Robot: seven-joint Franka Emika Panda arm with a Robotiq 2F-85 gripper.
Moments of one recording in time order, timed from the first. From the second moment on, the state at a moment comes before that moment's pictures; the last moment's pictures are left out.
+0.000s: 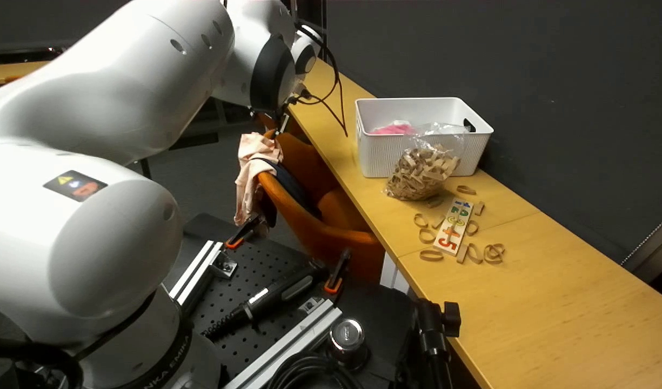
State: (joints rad) arm 0.21 1.22 0.26 -0.74 0.26 1.62 0.23
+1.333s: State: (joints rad) arm 0.19 1.39 0.26 -0.60 0.36 1.52 0.59
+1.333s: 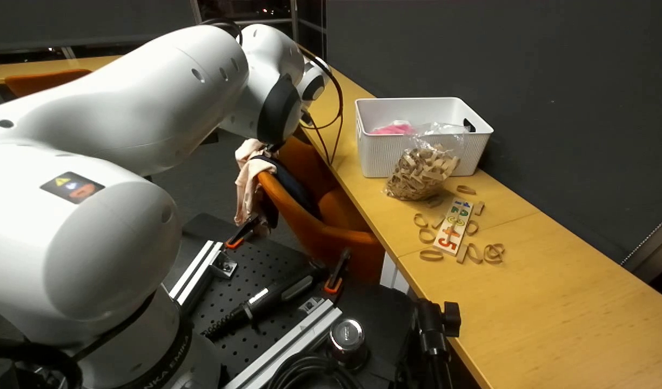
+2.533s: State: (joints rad) arm 0.04 1.21 0.26 -0.60 0.36 1.67 0.57
